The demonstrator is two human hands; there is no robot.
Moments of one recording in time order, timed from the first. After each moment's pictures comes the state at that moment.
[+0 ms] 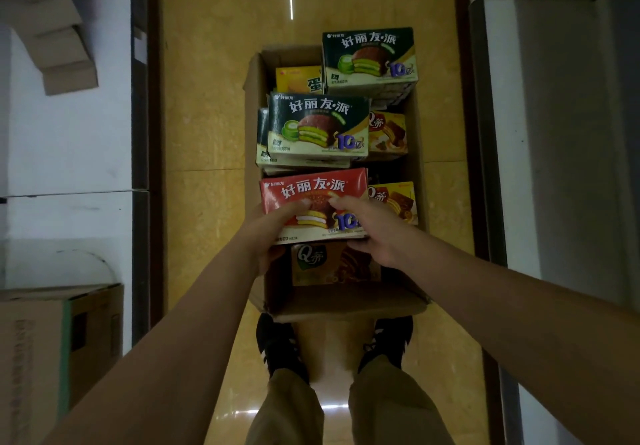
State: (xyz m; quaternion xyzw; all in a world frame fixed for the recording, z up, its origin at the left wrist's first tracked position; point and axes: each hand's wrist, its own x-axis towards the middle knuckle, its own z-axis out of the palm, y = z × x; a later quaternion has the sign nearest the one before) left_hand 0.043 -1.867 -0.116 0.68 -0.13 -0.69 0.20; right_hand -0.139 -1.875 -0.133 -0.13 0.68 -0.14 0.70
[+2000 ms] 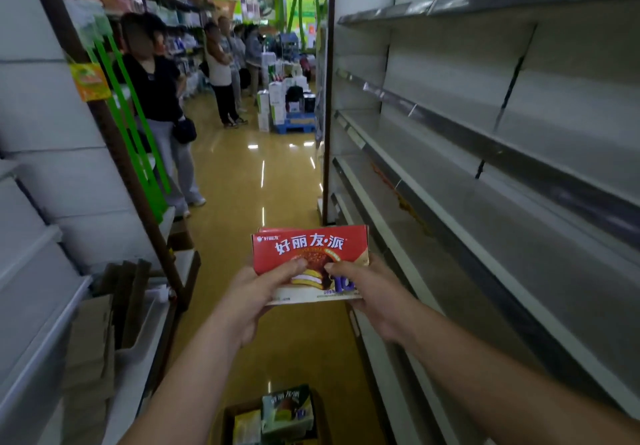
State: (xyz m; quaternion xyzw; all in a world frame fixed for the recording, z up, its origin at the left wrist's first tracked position) left_hand -0.108 -2.013 0.509 0.48 -0.45 -0.62 0.43; right_hand -0.298 -1.997 0.503 -0.41 0.57 -0.45 0.56
